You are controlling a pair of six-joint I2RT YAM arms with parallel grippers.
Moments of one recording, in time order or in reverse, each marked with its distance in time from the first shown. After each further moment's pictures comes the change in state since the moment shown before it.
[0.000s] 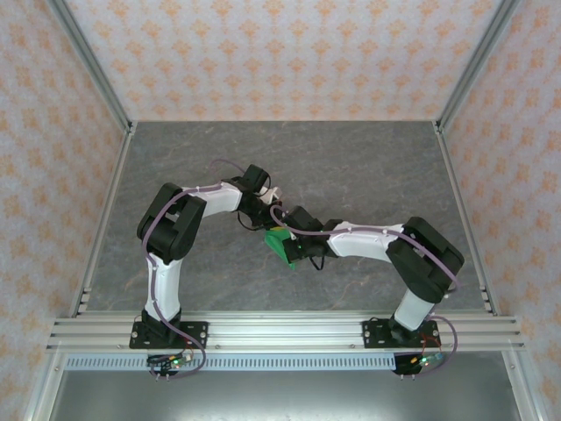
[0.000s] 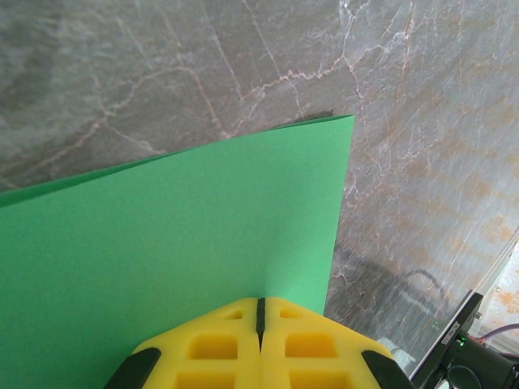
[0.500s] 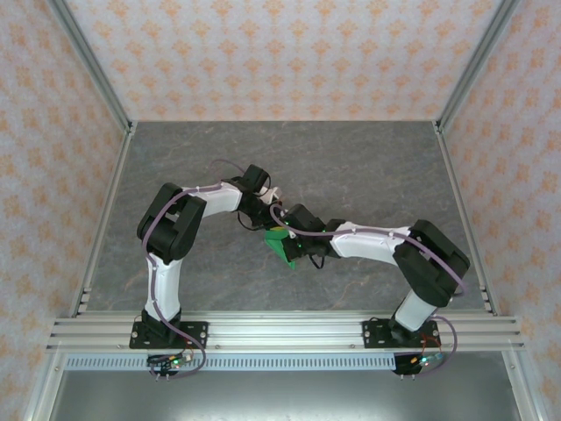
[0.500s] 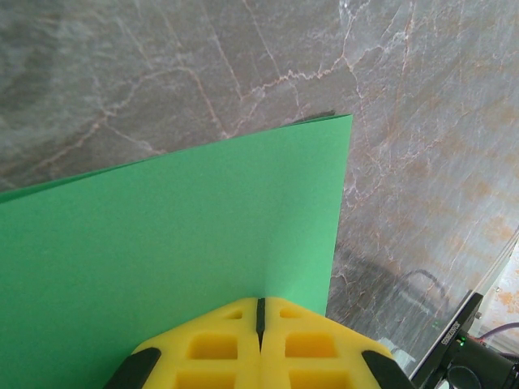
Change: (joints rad) left arm 0.000 0.000 0.000 0.000 0.000 0.000; right arm 0.002 -0.040 0.000 0.011 -0.017 -0.035
